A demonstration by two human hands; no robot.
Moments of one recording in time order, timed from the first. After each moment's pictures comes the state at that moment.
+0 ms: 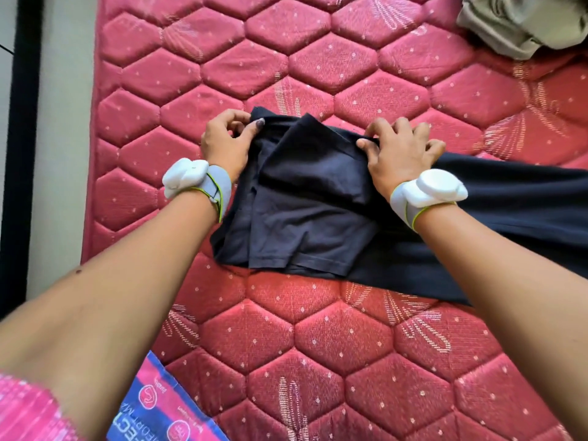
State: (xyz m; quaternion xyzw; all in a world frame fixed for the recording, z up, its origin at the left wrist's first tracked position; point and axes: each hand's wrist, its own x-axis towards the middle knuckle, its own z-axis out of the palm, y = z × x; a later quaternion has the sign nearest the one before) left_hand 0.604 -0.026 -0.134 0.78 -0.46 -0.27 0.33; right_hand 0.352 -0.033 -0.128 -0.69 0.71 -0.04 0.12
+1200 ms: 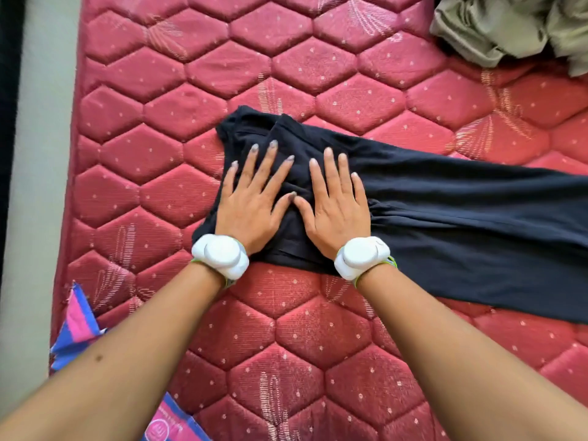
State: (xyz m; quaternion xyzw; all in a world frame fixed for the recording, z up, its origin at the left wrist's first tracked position) left_hand 0.547 0.067 -0.143 0.64 -0.76 -0.05 0.04; right_hand 0.382 0.057 -0.165 -0.80 0.60 -0.09 0.03
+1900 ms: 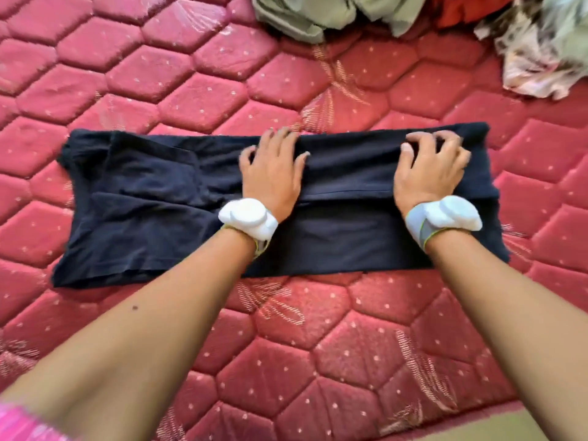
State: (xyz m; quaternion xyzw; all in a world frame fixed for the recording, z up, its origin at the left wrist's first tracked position) left_hand 0.302 0.013 -0.148 0.63 -0.77 -0.10 0.08; right_hand 0.078 0.039 -0.146 -0.51 0.85 -0.16 0.03
